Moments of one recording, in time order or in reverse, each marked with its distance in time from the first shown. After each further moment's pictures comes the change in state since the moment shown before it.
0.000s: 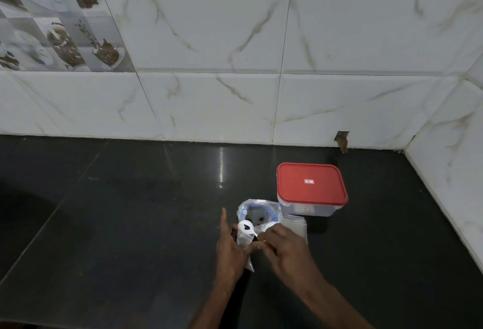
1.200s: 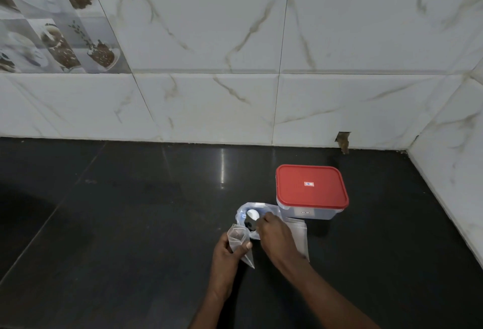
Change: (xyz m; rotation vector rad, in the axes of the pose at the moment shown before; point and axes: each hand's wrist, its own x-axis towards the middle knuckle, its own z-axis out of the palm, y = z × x) left_hand 0.014 -0.042 0.001 -0.274 -0.059 -0.085; right_hand 0.043 0.051 0.057 -0.339 -0.240 0.206
